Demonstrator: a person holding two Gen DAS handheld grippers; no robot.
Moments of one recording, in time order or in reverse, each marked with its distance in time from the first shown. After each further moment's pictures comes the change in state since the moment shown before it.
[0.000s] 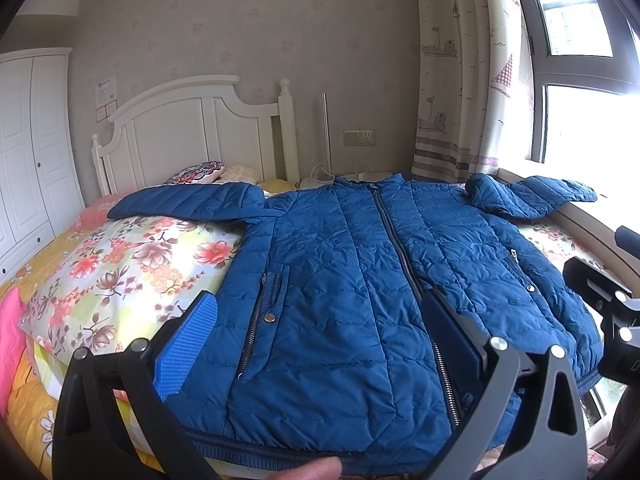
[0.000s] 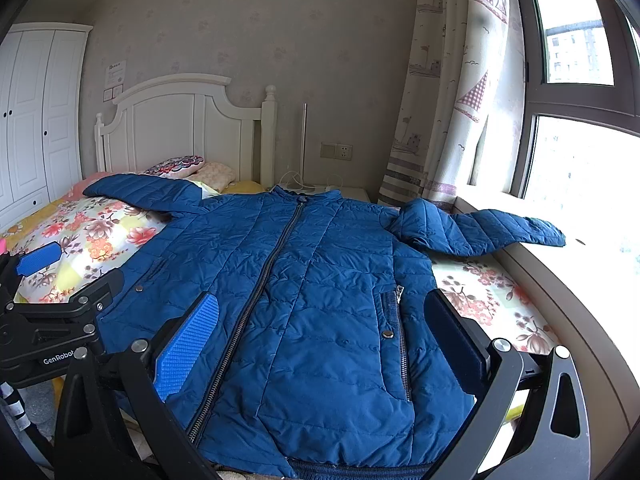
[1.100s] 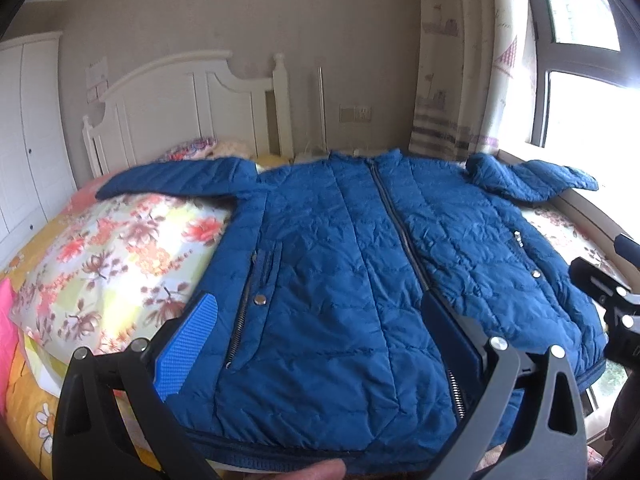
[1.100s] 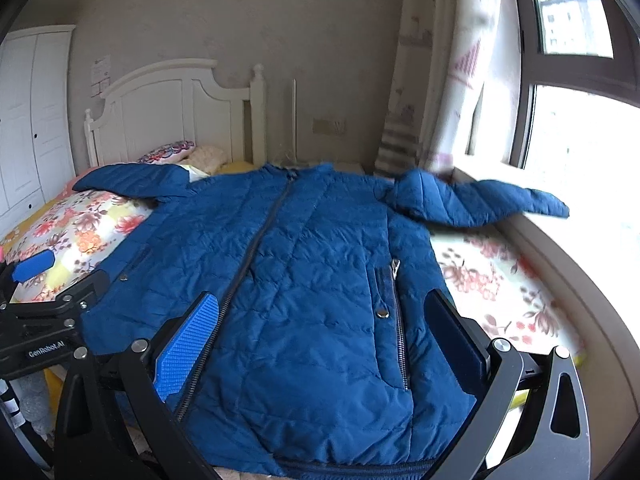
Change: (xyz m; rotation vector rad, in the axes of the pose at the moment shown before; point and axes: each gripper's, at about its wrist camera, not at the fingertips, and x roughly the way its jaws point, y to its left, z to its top) left arm 0.029 0.001 0.000 -0.015 0.117 -0.025; right arm 0.032 -0.021 -0.010 0.063 0.100 0.004
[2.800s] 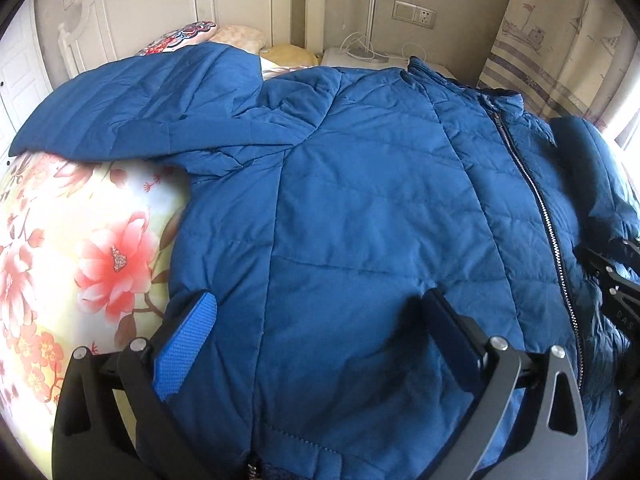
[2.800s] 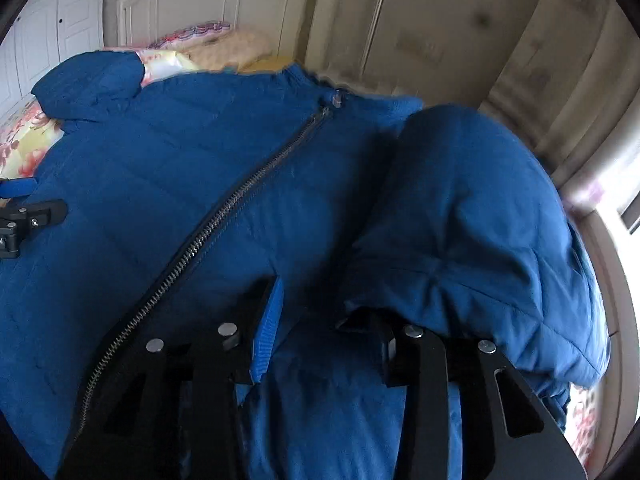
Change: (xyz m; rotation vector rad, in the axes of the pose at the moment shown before) left arm 0.299 0.080 0.089 -0.126 0.413 0.018; right arm 0.342 0.004 0.102 -0.328 0.334 0.139
